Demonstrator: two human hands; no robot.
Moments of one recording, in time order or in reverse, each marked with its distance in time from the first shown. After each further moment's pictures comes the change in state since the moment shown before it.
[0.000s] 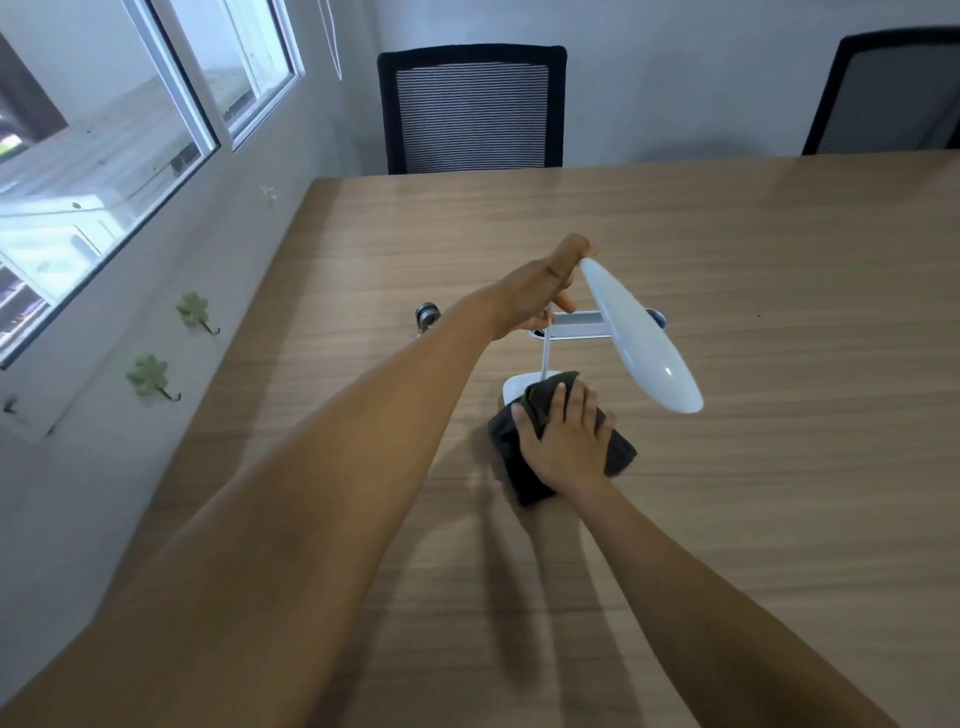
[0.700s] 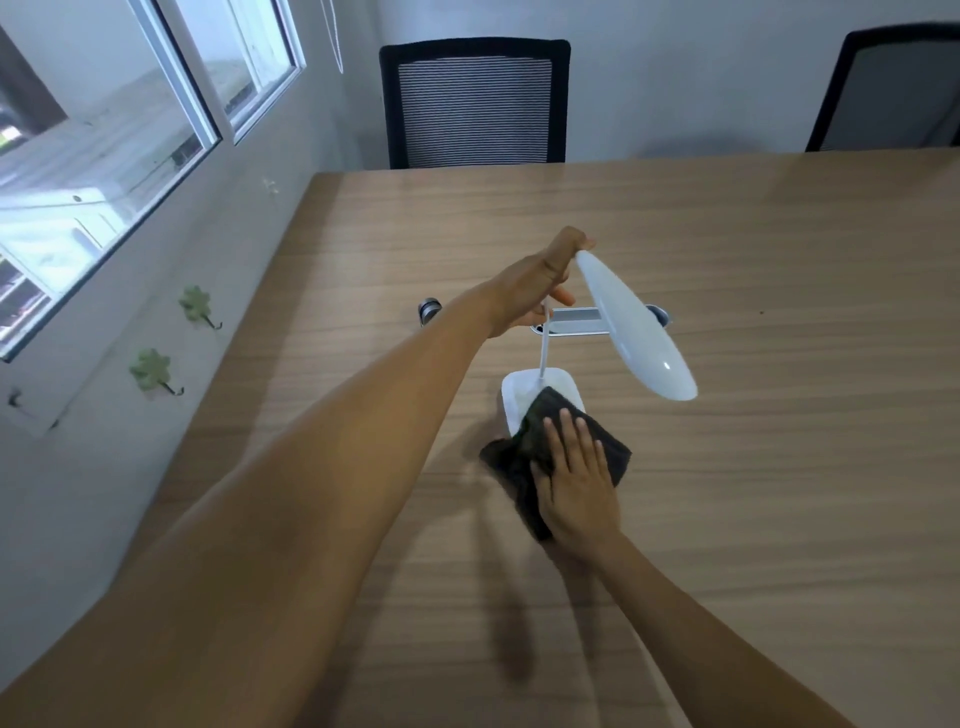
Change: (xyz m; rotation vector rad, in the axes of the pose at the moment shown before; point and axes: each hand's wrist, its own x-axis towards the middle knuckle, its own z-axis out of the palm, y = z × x) left_hand -0.003 -0.003 -0.004 -0.058 0.017 0.022; right_hand -0.042 0.039 0.031 -0.064 0.149 -0.270
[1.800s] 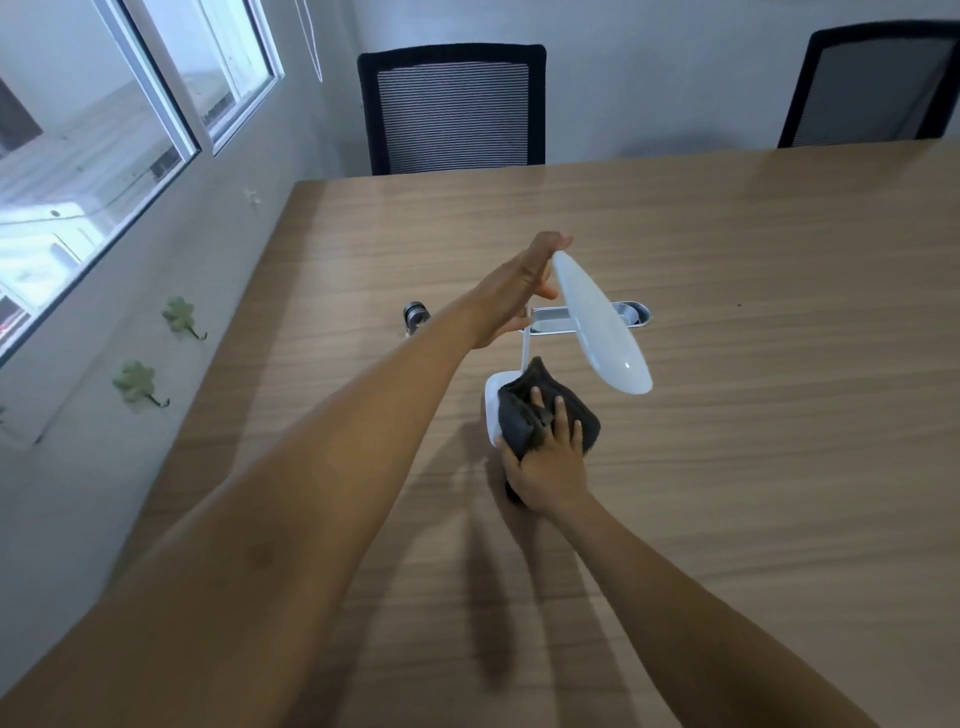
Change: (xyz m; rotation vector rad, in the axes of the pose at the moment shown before) left_hand -0.004 -0.004 0.009 -0.173 0.038 -0.003; right_hand 0.024 -0.025 -0.018 0.175 -0.171 0.107
